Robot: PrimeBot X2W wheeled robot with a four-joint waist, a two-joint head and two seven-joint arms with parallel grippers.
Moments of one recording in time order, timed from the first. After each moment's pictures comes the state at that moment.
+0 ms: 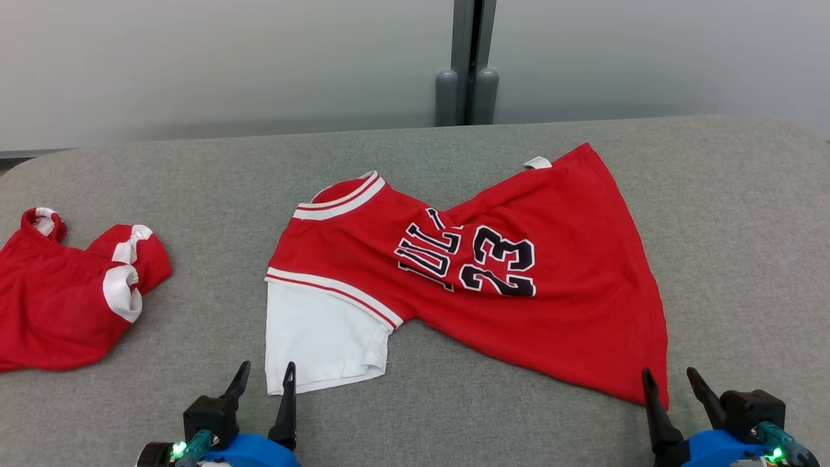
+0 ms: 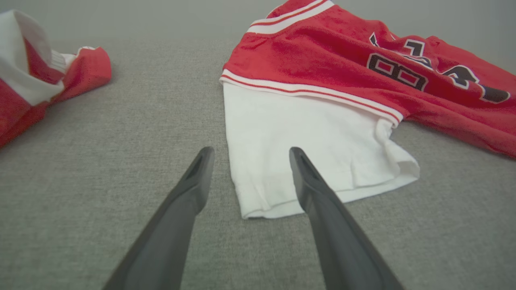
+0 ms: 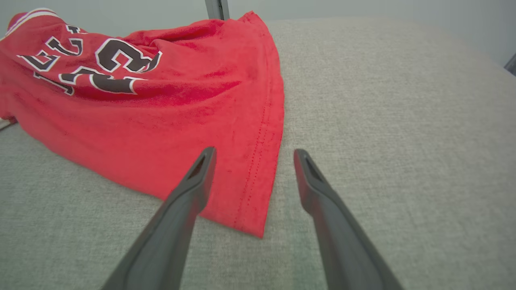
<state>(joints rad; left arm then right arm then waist) -0.11 0.09 -0.16 0.58 -0.19 -0.09 -0.26 -0.02 -0.05 -0.11 0.37 0.09 0.13 -0.12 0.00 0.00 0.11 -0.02</state>
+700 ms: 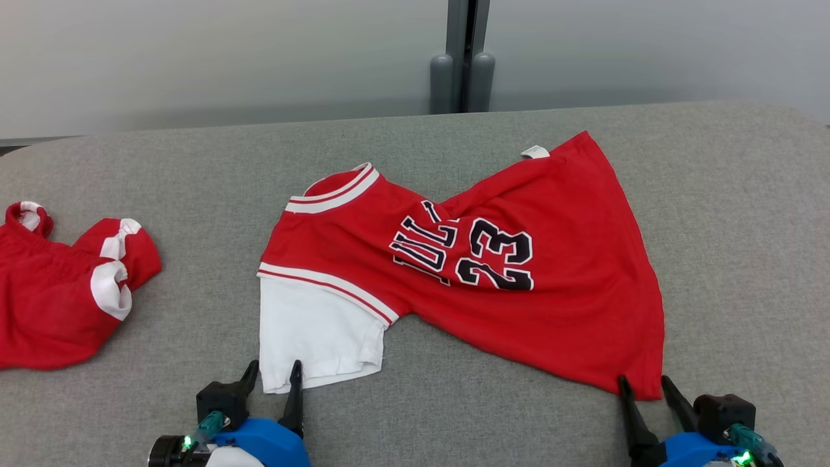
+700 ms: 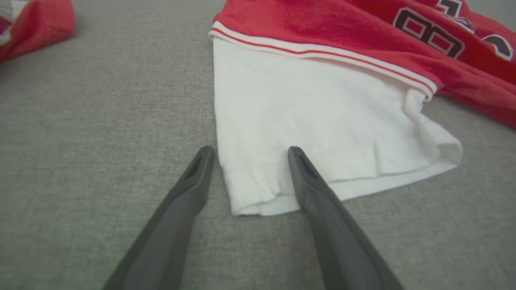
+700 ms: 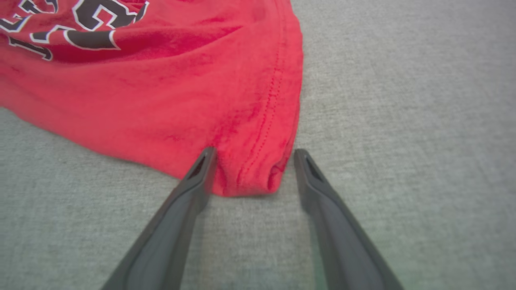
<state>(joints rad) -0.23 0.06 -0.19 0.82 -0.23 -0.11 -0.27 -0.12 -0.06 -0.01 0.64 0.17 0.13 -0.23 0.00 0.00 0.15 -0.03</state>
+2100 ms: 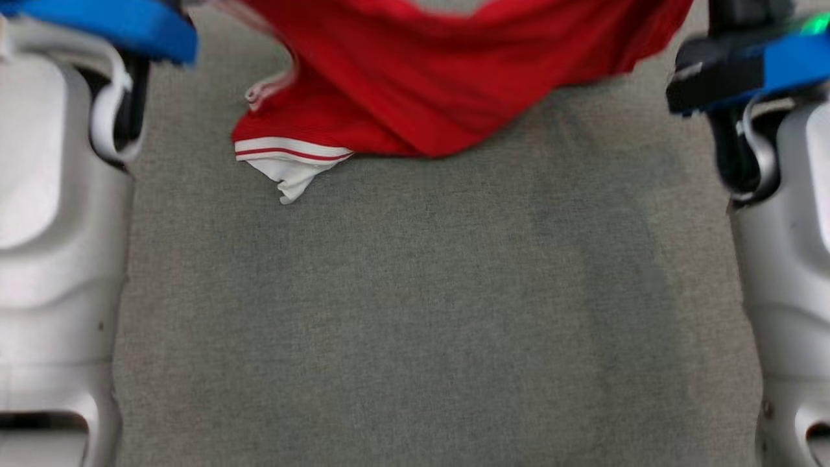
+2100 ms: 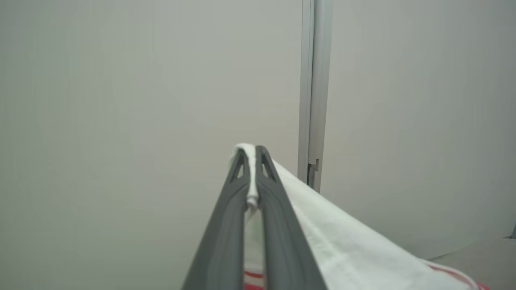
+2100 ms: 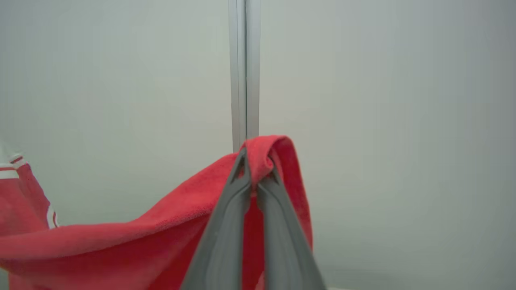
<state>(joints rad) -0.98 0.22 -0.18 0.50 -0.27 -0.13 -0.15 -0.87 -0.14 0.05 0.38 0.21 0.13 -0.17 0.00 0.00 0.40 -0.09</state>
